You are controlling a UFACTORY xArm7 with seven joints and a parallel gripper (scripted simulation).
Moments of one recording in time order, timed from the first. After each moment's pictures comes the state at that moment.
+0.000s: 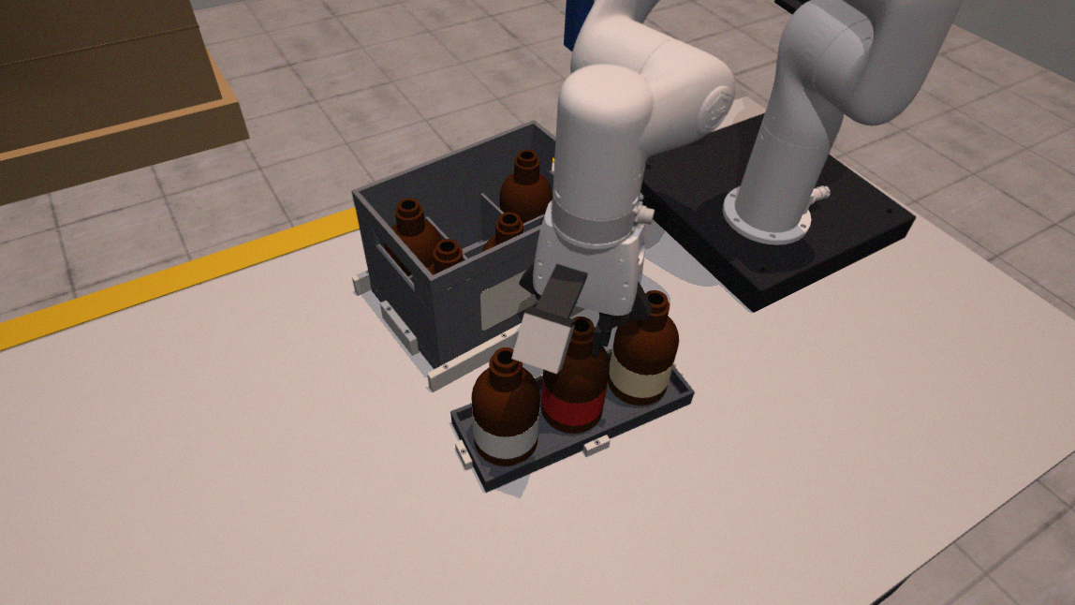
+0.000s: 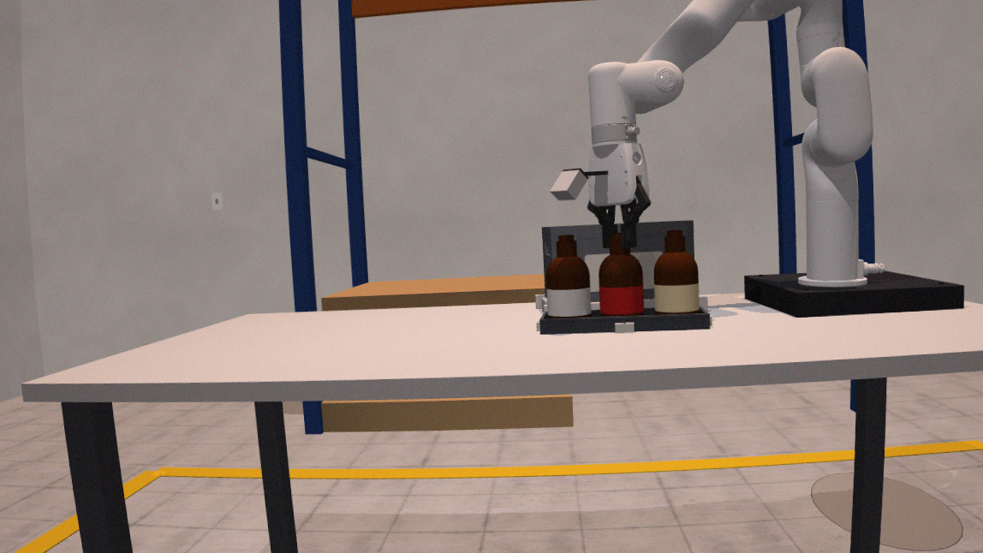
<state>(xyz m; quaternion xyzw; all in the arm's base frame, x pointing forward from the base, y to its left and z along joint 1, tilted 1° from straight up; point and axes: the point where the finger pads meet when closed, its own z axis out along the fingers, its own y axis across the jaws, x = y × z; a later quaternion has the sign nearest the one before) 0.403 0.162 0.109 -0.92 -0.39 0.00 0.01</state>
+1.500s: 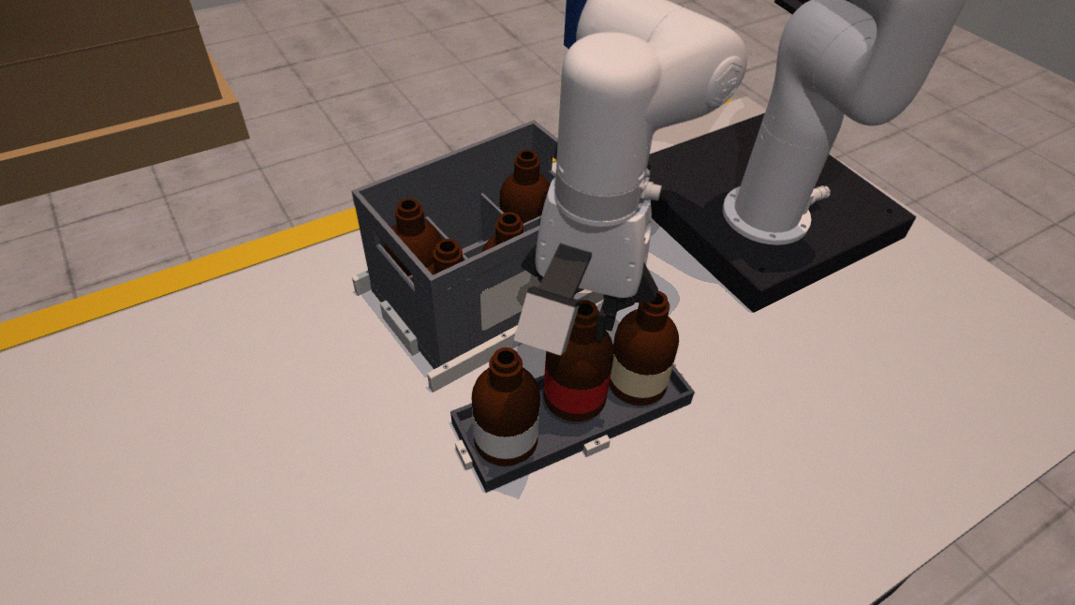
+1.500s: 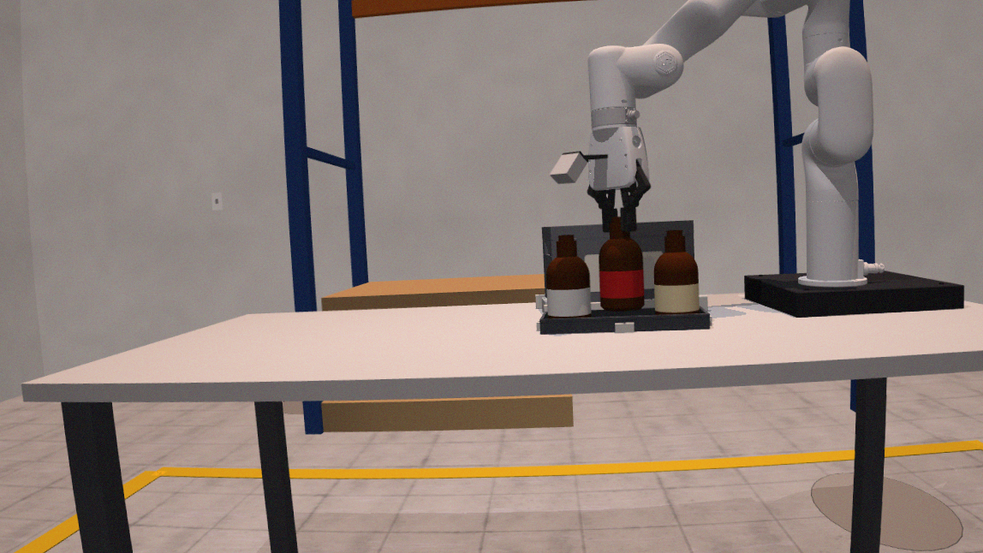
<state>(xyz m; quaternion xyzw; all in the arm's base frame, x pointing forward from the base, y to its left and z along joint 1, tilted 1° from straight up) 0.402 0.163 0.136 -0.92 -0.39 0.00 0.01</state>
